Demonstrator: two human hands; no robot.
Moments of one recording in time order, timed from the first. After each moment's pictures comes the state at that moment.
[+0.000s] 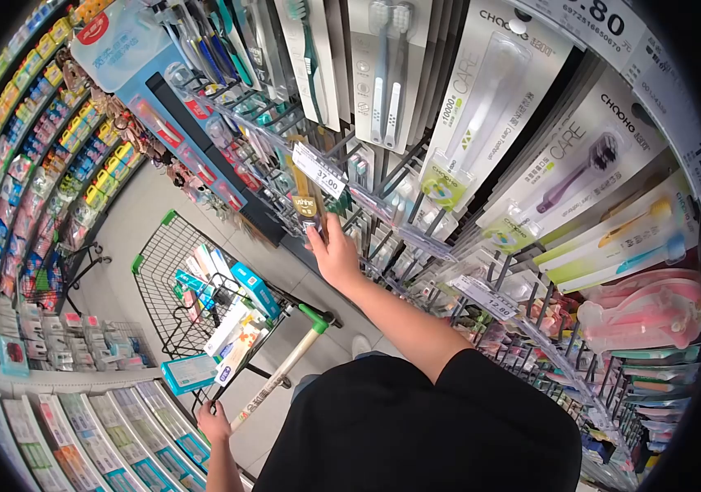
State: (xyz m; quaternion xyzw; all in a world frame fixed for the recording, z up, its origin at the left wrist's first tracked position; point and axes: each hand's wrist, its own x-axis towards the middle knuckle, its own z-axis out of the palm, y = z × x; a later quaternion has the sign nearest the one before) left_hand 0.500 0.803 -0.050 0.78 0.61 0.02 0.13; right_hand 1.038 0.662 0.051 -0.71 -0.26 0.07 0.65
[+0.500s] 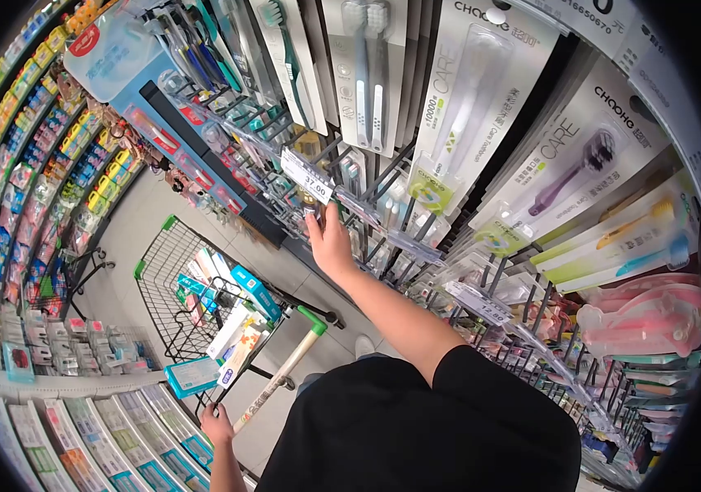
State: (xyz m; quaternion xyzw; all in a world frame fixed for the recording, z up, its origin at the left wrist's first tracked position) left_hand 0.500 0.802 -0.058 0.78 0.61 0.04 0.13; right_hand 1.066 0.682 0.030 -0.71 -0.21 0.04 0.67
